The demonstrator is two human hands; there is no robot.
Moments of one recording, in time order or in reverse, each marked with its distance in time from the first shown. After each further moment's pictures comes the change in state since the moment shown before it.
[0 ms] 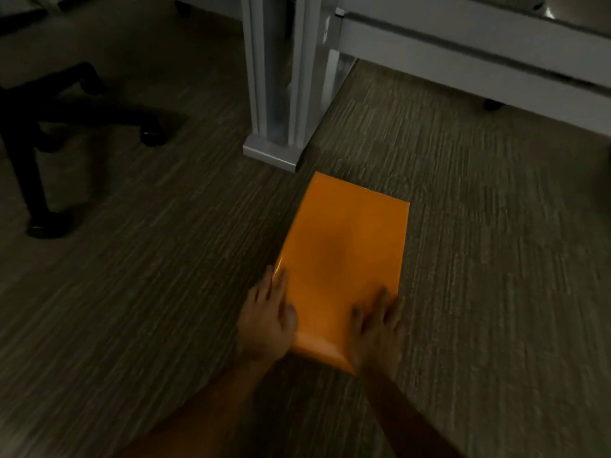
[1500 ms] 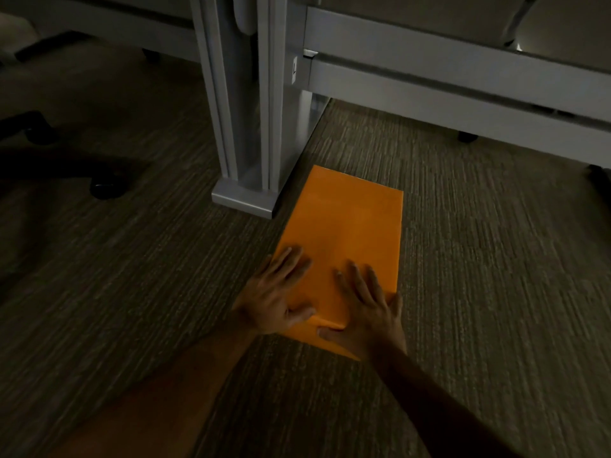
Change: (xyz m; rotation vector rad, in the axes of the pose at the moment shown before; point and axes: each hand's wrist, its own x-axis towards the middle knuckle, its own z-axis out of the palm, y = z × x) left_hand 0.215 0.008 0.027 0.197 -0.004 0.671; right_hand 0.176 -0.046 -0.003 -0.478 0.030 -0.600
